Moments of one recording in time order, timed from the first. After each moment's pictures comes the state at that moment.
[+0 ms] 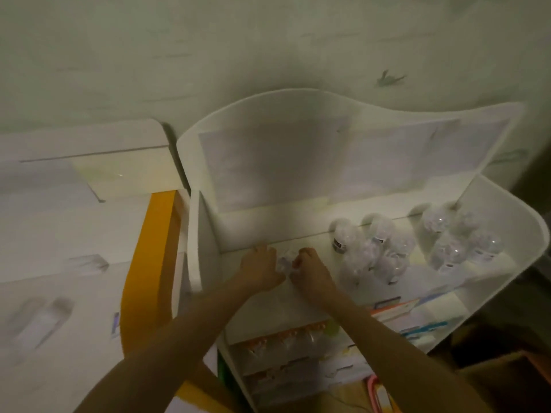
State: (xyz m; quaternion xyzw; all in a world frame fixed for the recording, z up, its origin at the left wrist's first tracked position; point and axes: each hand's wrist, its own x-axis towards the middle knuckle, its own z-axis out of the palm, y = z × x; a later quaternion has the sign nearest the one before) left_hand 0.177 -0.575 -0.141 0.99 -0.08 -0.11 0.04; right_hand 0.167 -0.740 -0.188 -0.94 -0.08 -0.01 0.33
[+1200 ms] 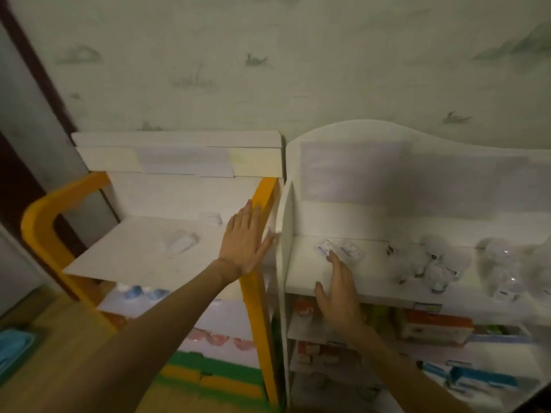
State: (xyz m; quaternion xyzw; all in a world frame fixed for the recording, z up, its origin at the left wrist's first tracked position) left_hand -0.053 -0.465 -0.022 0.98 0.06 0.20 0.02; right_hand -0.034 -0.713 -0.117 -0.87 -0.20 -0.10 0.44
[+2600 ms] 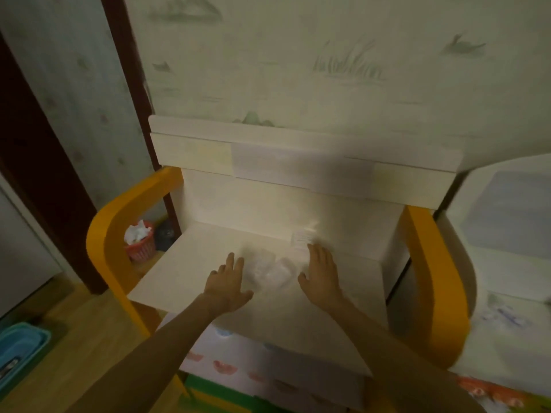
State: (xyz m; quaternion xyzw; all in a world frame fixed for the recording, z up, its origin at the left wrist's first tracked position) left_hand -0.074 -0.051 -0.127 0.98 0.18 -0.06 0.04; right_hand 0.050 -0.264 -0.138 -0.94 -0.25 -0.02 0.23
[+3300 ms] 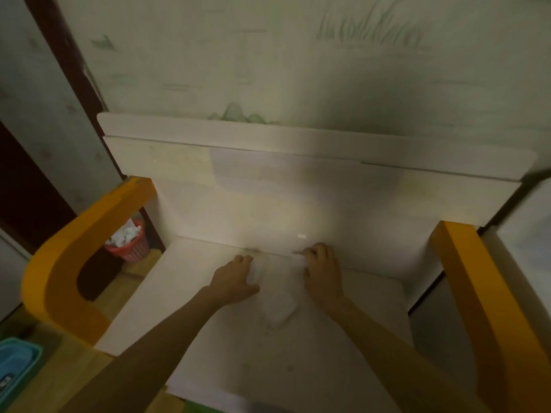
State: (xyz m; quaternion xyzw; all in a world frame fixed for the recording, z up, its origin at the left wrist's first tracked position) left_hand 0.054 0.003 -0.140 0.98 0.14 -0.09 0.14; right_hand 0.157 -0.213 -0.168 -0.94 -0.27 -0.09 0.16
